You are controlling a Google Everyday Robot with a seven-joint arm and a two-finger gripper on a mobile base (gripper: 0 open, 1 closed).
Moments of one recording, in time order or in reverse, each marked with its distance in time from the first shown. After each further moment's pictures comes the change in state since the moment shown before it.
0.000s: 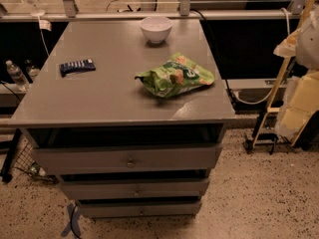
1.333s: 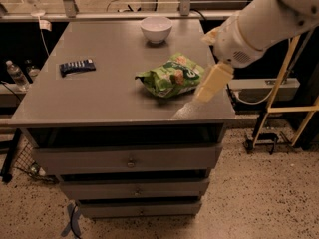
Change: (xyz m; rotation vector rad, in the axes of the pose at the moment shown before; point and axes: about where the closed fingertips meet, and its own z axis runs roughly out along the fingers) arm -0.129 -0.070 0.090 0.070 -0.359 -0.100
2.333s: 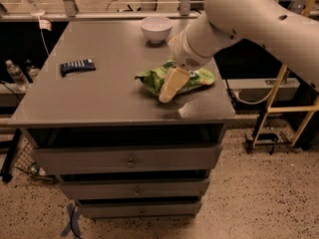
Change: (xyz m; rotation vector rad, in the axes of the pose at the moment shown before) arm -0.040 -0.034 0.103 0.022 -0.020 -0.050
